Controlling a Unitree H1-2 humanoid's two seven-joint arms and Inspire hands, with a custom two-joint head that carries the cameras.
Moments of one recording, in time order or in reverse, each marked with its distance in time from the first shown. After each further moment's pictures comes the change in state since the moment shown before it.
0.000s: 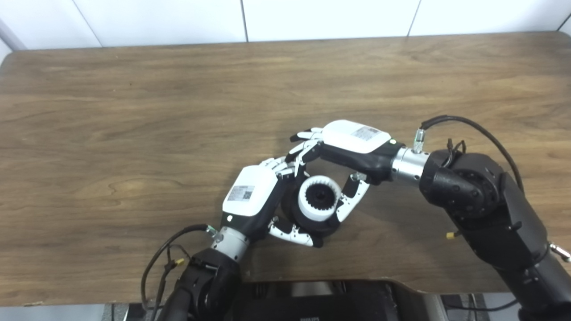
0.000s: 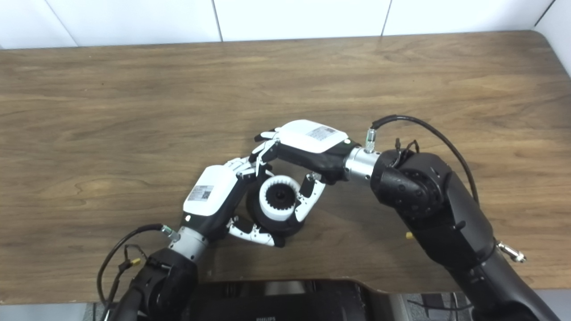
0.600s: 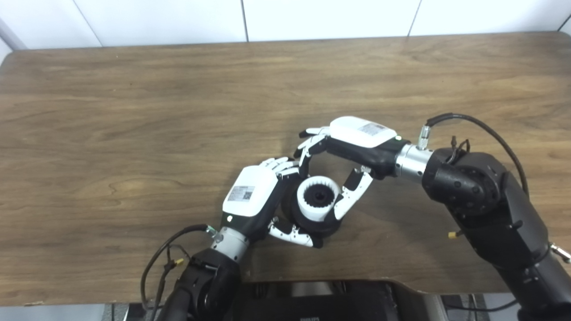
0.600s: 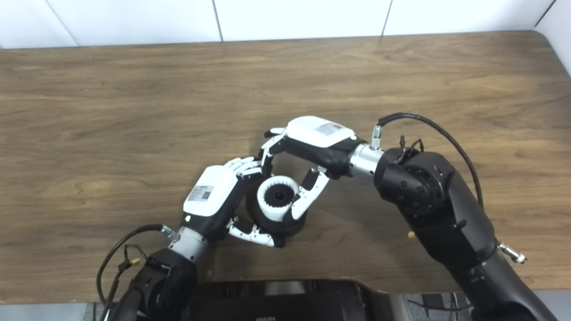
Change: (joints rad) left arm 0.000 0.004 0.000 0.007 -0.004 -0.010 0.007; right arm -0.002 0.012 -0.037 -0.009 0.004 0.057 0.000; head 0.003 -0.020
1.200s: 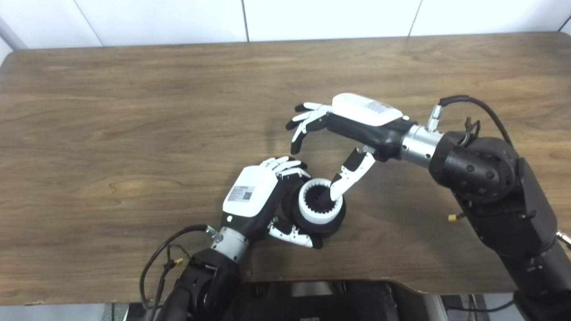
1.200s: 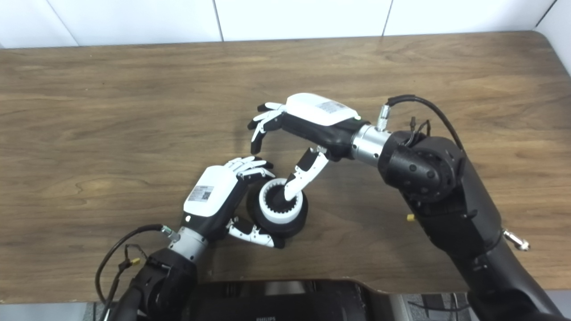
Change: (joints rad) left arm -0.003 0.007 0.002 0.016 -0.008 -0.007 0.017; right arm -0.069 -0.009 -0.028 -0.062 0.059 0.087 0.003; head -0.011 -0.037
